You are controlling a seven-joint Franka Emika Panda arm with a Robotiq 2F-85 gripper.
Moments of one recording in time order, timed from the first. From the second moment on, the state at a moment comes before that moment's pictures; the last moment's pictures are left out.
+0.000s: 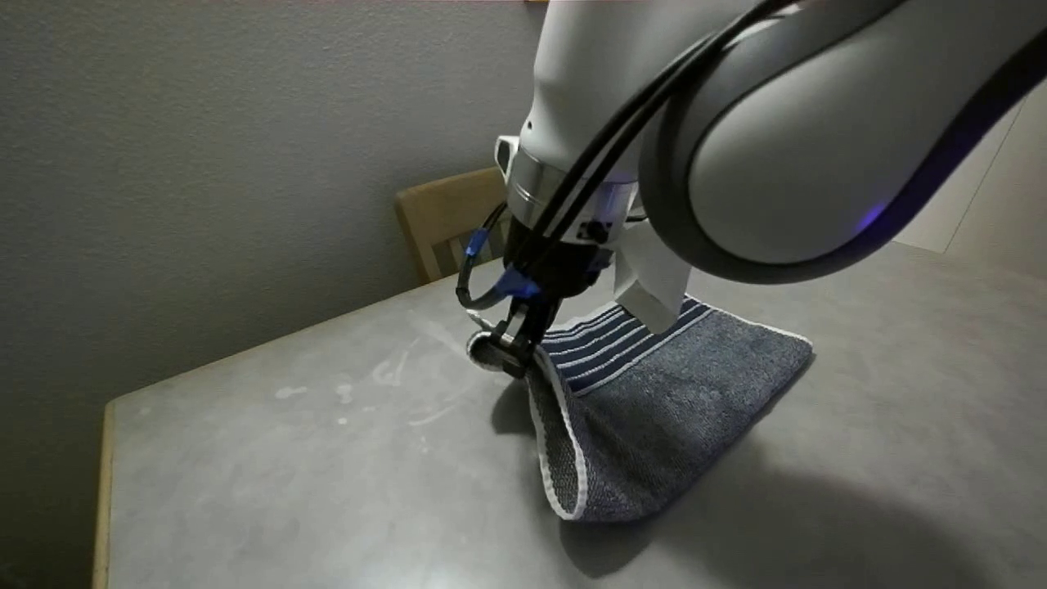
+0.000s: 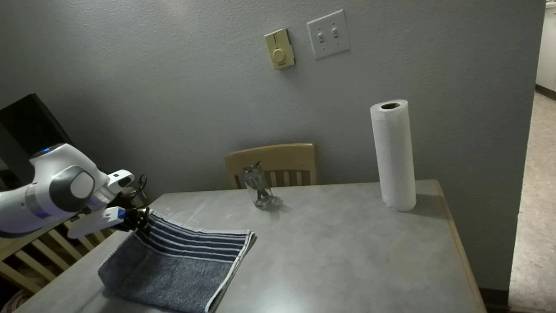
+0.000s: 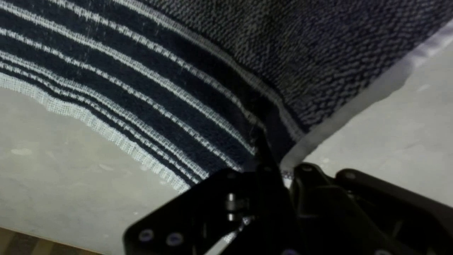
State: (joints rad) arm 0.29 0.60 0.12 -1.89 -0.21 2.79 0.07
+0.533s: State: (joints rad) arm 0.17 0.56 0.24 -1.90 -0.10 2.72 -0.14
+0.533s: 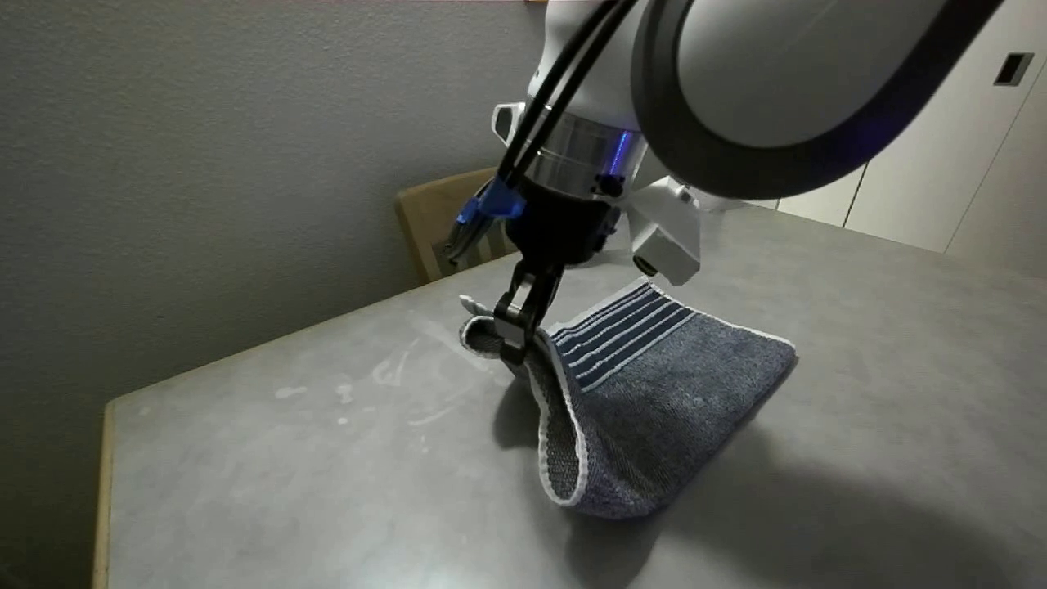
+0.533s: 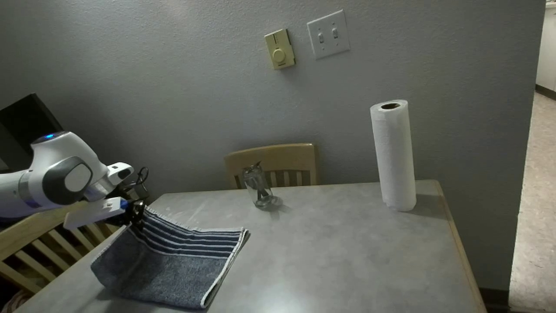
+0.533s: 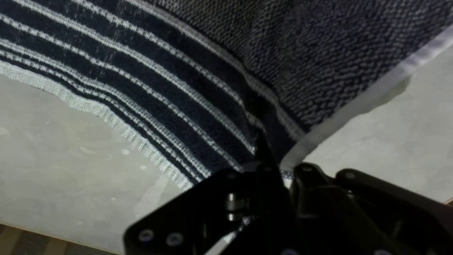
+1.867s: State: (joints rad) arm 0.04 0.28 0.24 -2.11 -0.05 2.62 -0.42
